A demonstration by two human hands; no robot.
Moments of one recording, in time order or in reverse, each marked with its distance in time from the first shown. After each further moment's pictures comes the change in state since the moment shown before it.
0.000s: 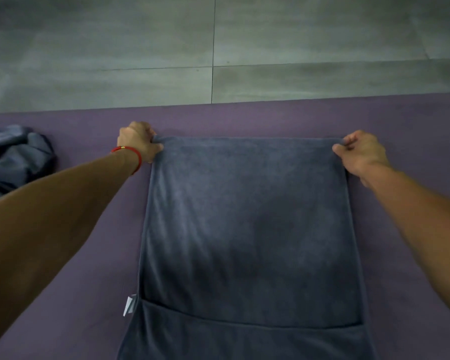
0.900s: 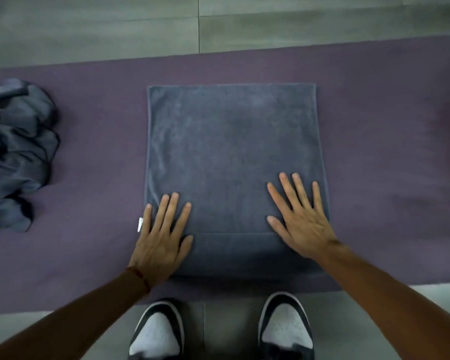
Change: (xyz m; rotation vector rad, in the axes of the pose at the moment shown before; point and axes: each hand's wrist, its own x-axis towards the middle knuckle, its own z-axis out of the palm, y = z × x) left_hand -0.332 -0.126 0.080 0.640 -0.058 0.730; right_hand -0.279 0.102 0.042 -0.757 -0.216 -0.729
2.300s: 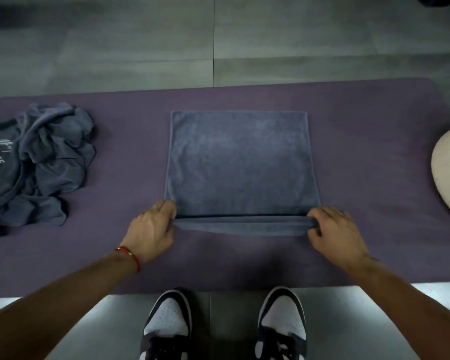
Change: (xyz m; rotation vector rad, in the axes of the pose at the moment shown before) left_hand -0.015 -0.034 -0.078 -0.404 0.100 -0.115; right_hand -0.061 0.028 -0.060 0.261 0.189 0.169
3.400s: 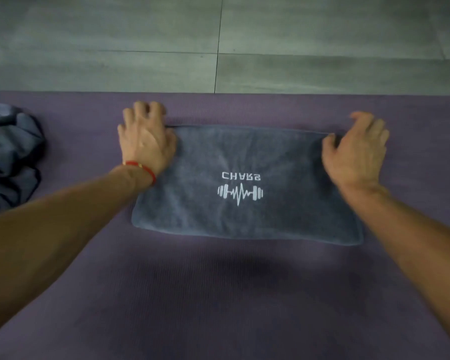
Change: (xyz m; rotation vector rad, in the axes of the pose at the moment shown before) left_hand 0.299 -0.049 -0.006 0.156 0.351 -0.299; right_hand 0.308 0.020 0.014 0.104 0.406 0.372
